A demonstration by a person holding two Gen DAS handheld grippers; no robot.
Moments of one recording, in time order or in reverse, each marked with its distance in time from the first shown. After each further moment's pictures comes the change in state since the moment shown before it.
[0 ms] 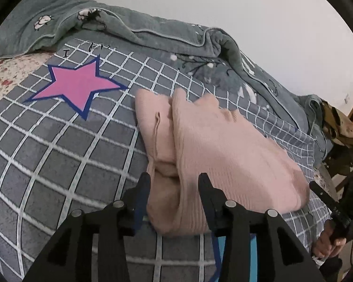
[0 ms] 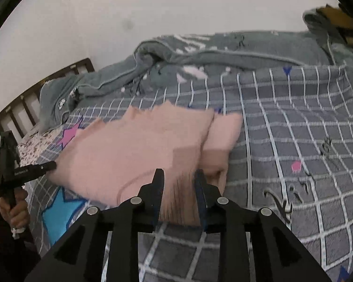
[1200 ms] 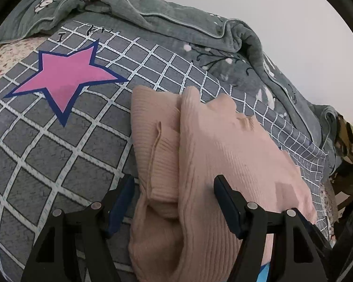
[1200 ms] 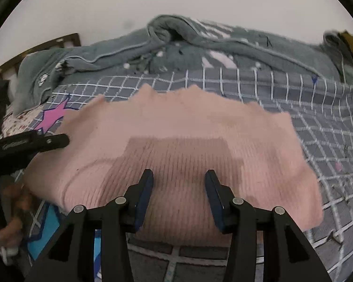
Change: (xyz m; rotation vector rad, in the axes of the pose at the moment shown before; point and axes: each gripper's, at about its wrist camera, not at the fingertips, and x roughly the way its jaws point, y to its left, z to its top) left arm 0.051 0.005 0.024 -0.093 0.064 0.035; right arm 0.076 0.123 -0.011 -0.027 0.106 -0.175
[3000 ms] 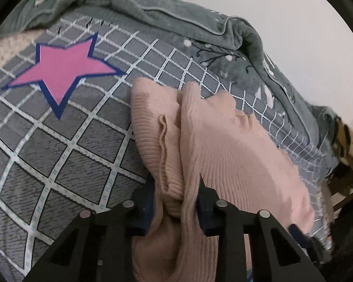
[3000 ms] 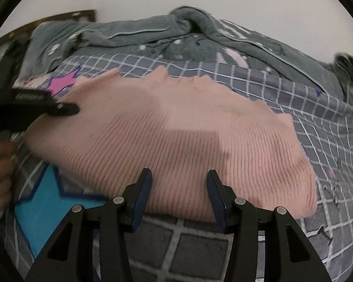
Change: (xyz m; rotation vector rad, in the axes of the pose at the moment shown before) left arm 0.004 0.001 -0.002 0.008 0.016 -0.018; right arm -0.020 0.008 -0.025 -0.235 0.027 0.004
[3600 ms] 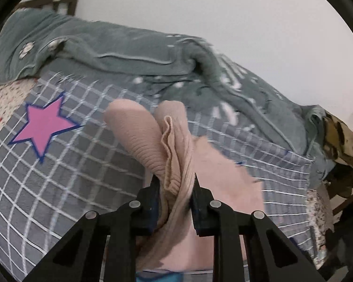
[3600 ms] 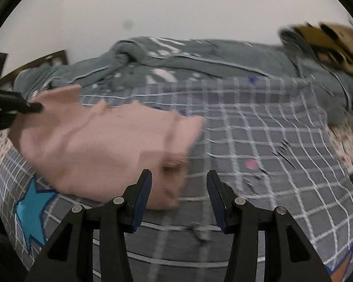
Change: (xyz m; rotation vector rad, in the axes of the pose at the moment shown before) left arm -0.059 -0.144 0.038 0.073 -0.058 0.043; right arm -0.063 -0.167 -0.027 0.266 -0.099 -0.072
